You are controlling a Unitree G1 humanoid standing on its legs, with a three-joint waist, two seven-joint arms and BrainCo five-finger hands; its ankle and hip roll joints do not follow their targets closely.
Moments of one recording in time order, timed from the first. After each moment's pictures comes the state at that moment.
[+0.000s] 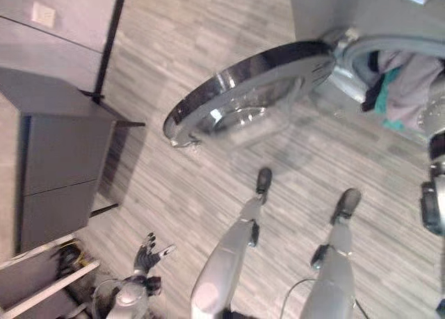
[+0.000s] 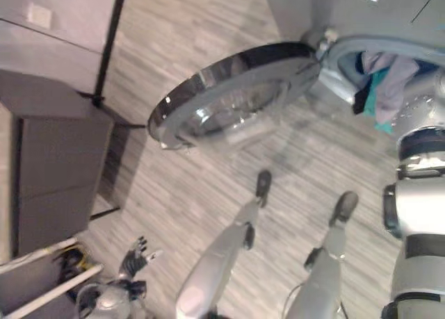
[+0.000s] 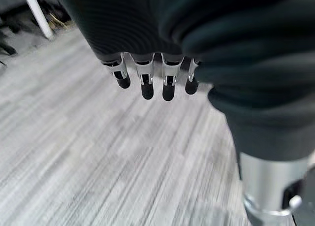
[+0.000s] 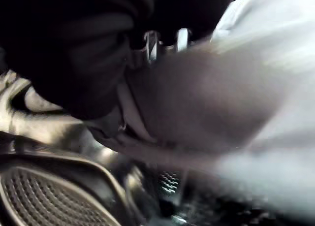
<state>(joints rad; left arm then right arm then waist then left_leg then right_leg) 0.06 0.37 -0.29 0.65 -0.47 -0.24 0.17 -1.40 -0.82 0.22 1.26 1.15 -0.37 -0.38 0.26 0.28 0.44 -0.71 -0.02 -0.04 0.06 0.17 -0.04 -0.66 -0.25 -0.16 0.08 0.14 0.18</state>
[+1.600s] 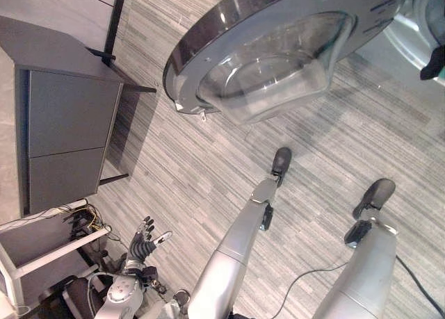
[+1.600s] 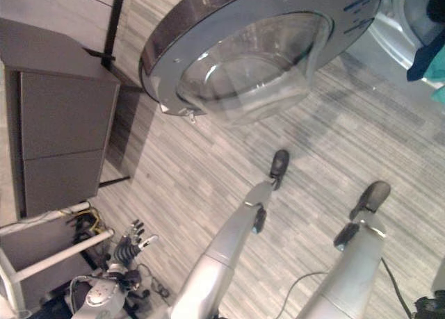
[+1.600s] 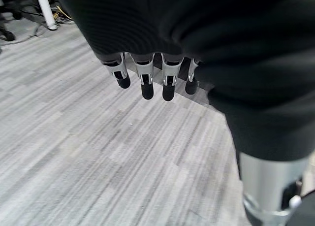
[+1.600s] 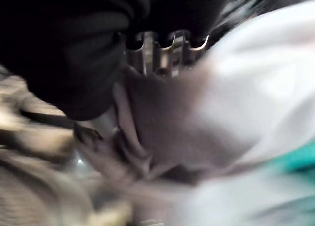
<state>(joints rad) 0.15 0.48 -0.31 0.38 -0.55 -0.25 0.21 -1.69 -0.94 0.37 1.54 0.85 -0.07 -0.49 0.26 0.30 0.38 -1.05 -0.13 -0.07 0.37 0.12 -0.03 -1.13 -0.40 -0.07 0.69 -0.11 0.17</state>
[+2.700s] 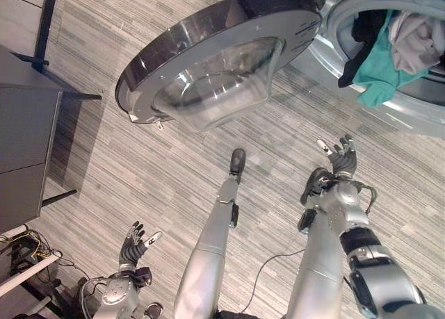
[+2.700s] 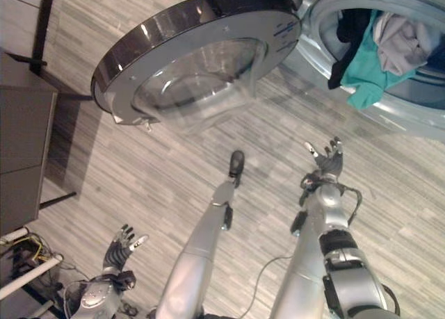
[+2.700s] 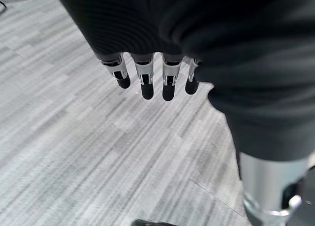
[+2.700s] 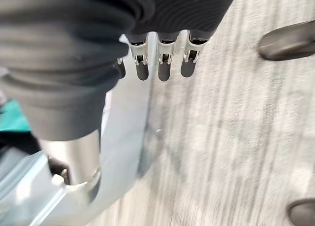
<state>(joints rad) 0.15 0.41 -0.22 0.49 -0.59 -0.26 0.18 -0.66 -0.37 0.01 0.93 0.69 -0.26 -0.33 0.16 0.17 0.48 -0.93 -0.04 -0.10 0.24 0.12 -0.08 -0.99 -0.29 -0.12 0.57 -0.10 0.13</state>
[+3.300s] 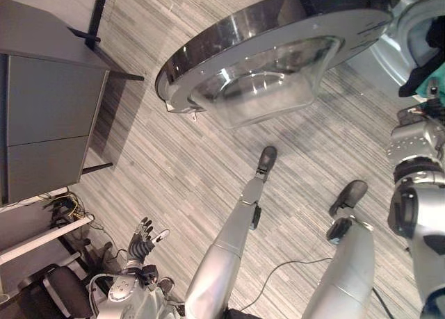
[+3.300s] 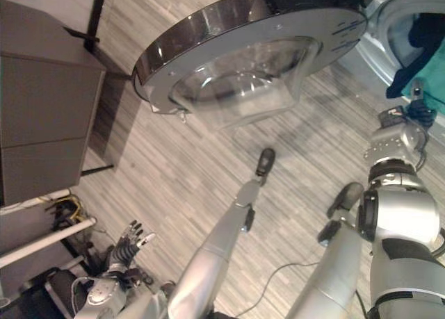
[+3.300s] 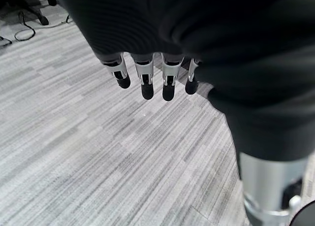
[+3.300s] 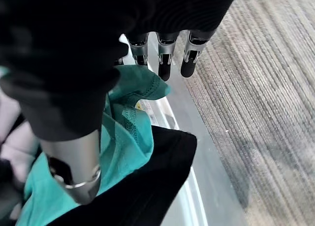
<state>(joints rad) 0.13 0.41 -0.29 0.44 -0.58 -0.26 0.19 -1.20 -0.69 -0.13 1.38 1.05 -0.25 -0.37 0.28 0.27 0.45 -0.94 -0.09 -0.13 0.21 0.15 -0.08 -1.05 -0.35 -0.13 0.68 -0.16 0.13</state>
